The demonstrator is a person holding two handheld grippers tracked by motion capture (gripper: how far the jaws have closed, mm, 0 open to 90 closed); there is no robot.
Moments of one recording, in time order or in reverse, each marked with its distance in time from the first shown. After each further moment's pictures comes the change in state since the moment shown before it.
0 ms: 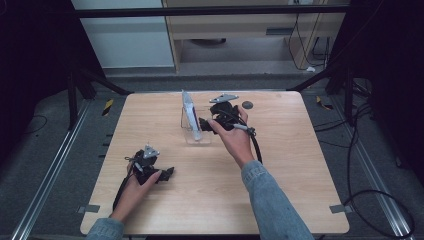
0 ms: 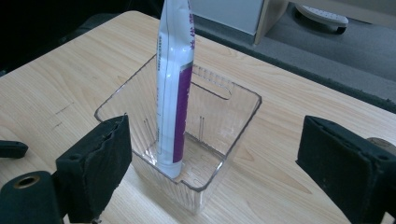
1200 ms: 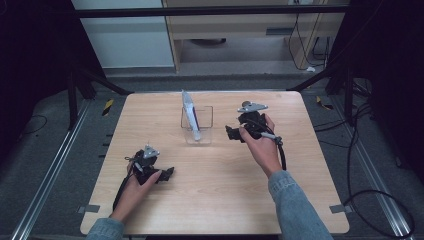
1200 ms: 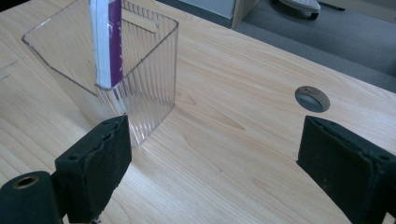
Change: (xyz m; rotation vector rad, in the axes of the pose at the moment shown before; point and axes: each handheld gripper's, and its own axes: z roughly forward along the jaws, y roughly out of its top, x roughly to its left) left arm 0.000 0.000 0.000 0.000 0.000 0.000; right arm -0.053 -0.049 -0.040 0.038 -0.071 -0.010
